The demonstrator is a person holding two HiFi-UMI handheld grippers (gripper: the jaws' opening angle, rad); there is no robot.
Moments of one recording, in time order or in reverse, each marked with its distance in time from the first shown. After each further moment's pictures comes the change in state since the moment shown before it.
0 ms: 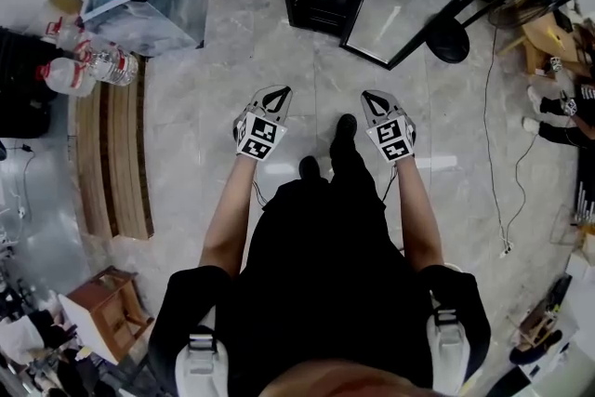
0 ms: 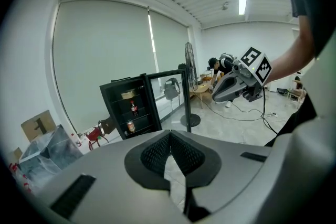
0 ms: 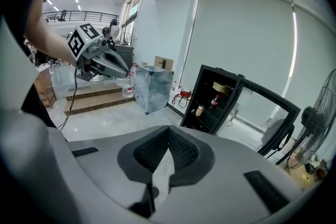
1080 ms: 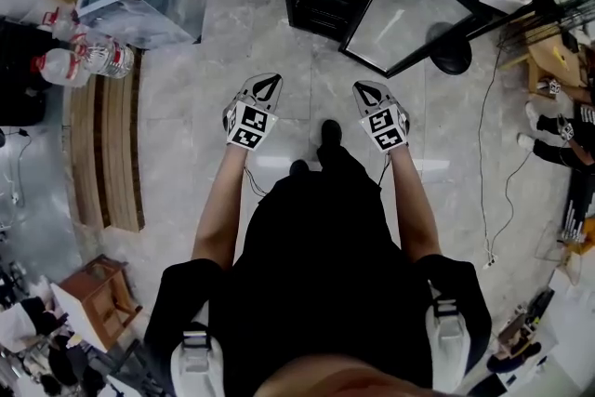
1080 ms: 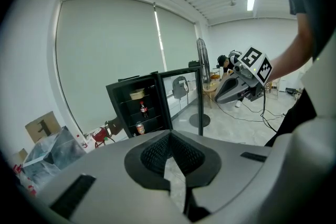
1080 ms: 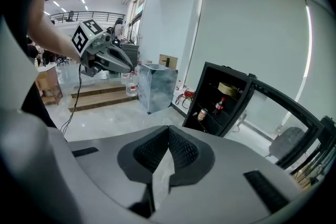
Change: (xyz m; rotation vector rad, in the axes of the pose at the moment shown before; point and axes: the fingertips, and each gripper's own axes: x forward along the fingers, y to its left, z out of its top) left arm 0.063 0.078 0.028 -0.020 0.024 0.067; right arm 0.077 -0.071 0.030 -0.050 0.022 0.087
